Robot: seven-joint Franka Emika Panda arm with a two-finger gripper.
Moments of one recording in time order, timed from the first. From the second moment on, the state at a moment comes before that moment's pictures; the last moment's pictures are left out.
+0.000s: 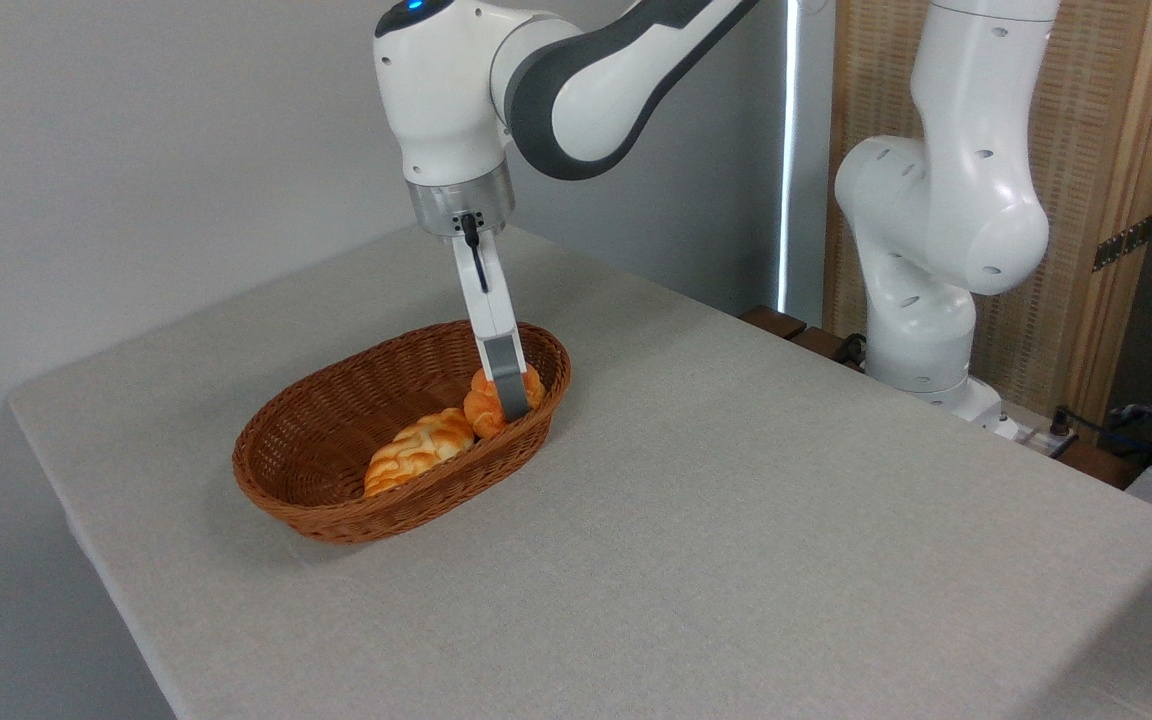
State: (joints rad) arm -0.32 -0.21 -0.06 -2.28 -0.06 2.03 0.92
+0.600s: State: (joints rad) arm -0.32 -0.21 -0.06 -2.28 -0.06 2.03 0.92
